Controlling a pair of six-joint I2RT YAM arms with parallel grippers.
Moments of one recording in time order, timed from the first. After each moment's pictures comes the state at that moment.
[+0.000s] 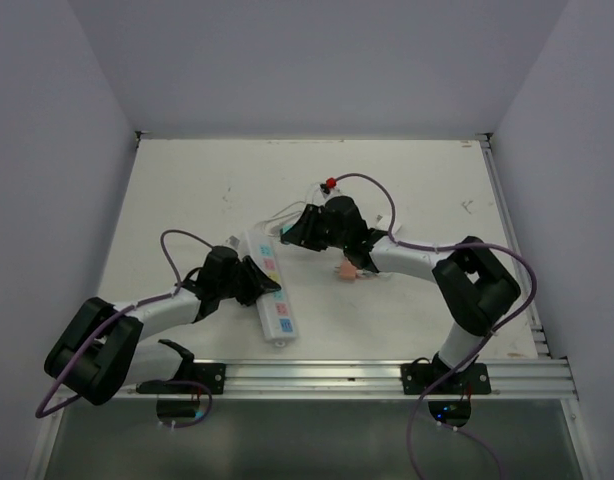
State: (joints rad) left arm -0.48 1.26 0.33 0.15 0.26 -1.07; right arm 0.73 1.75 0.98 0.27 -0.17 0.90
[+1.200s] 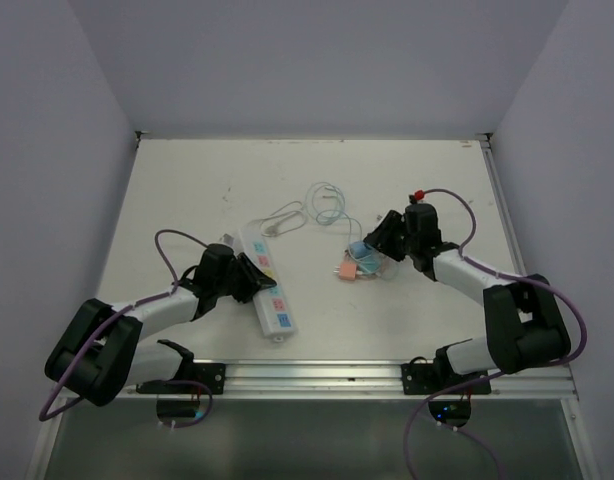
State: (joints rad) left arm -0.43 1.25 0.34 0.13 0.23 -1.08; right arm 0.28 1.41 0.65 0.07 -0.15 0.78
